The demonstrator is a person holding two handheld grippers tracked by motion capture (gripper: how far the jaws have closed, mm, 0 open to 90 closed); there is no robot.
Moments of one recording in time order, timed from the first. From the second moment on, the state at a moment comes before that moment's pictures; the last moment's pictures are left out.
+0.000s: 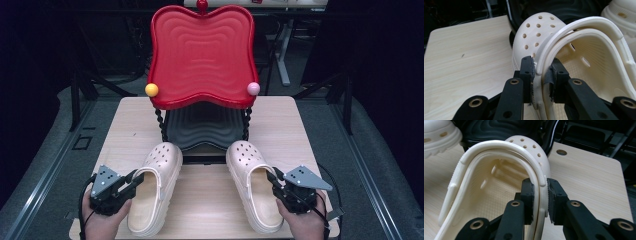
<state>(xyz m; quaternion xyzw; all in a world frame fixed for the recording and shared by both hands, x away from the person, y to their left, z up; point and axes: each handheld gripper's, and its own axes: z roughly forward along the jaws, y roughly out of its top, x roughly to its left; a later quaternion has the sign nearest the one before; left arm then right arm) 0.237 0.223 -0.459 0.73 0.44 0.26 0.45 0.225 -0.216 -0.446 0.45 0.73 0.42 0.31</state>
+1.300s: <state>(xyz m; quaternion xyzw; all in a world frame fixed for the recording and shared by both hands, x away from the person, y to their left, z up) 0.276 0.169 -0.444 0.74 0.41 0.27 0.46 0.264 -0.166 -0.438 0.43 0.73 0.45 0.29</state>
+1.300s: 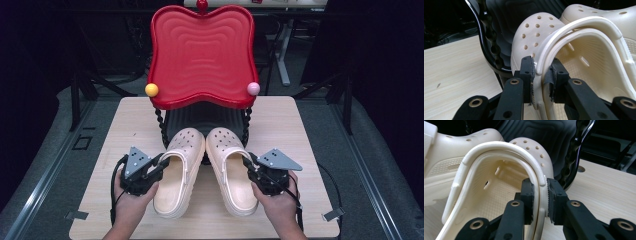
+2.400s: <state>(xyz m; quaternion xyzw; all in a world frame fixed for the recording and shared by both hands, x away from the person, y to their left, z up) 0.347 0.146 -0.441 0.71 0.42 0.31 0.47 0.329 -0.138 -0.443 0.43 0.69 0.47 0.34</state>
